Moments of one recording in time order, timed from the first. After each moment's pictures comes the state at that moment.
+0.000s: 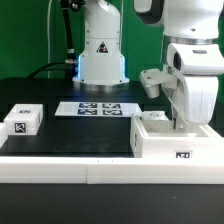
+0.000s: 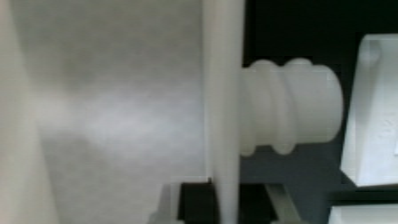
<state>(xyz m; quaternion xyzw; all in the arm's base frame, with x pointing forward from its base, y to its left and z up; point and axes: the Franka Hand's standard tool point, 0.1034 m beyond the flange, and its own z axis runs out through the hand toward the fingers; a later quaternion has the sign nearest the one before) 0.517 0.117 0.026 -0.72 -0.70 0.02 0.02</state>
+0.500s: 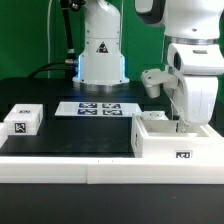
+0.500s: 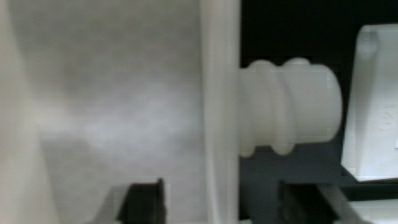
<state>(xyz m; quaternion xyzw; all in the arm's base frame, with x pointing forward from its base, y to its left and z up) 0.518 0.115 0.026 -0.72 -0.70 0.02 0.02</state>
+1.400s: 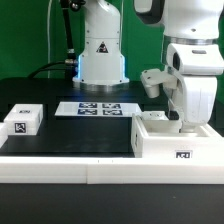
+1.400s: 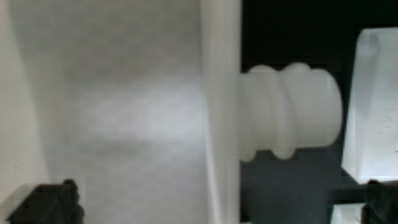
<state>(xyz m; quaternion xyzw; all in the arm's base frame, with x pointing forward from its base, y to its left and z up) 0.514 0.113 0.030 -0.72 -0.69 0.02 0.02</state>
